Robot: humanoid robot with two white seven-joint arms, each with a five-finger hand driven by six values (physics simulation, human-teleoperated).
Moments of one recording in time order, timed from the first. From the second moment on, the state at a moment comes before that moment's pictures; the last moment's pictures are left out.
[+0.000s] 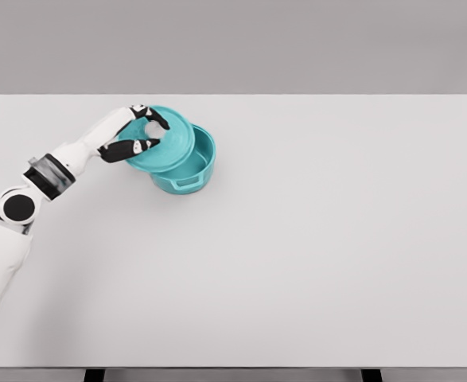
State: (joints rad) left arm -0.48 0.40 -0.30 -1.17 -0.18 -0.51 -0.34; right arm 0.01 0.00 -0.30 0.05 0.25 -0.01 0.09
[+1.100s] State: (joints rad) left arm -0.49 0.34 -0.34 -1.15 -0.19 -0.49 -0.34; right arm 0.01 0.00 -0.30 0.05 0.25 -0.01 0.09
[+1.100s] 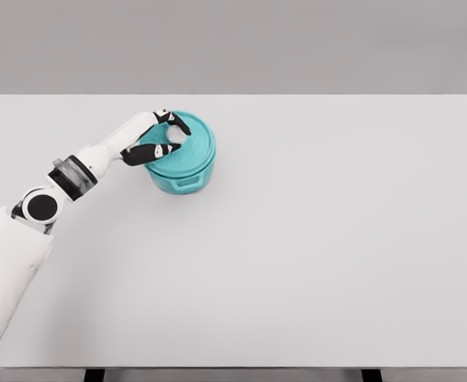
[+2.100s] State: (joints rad) left arm -0.49 0.34 -0.35 -1.13 -0.20 -0.49 -0.33; right arm 0.01 0.00 -0.30 0.05 0.25 -0.01 0.09
